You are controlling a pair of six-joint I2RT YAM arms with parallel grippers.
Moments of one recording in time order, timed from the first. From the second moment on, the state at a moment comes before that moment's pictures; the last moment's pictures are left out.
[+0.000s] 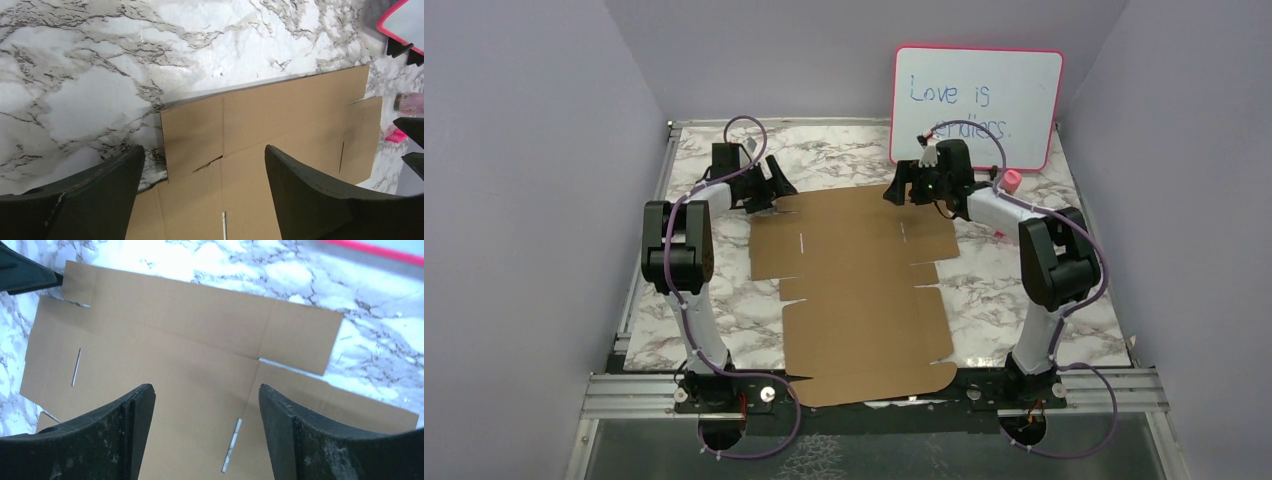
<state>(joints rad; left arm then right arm) 0.00 1.98 1.28 -0.10 0.50 -0.43 0.33 1.88 1.21 0.04 -0.34 0.25</state>
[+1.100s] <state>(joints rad) -0.08 2.01 1.32 -0.11 0.44 -0.44 0.33 2.09 1.24 0.28 -0.51 0.37</state>
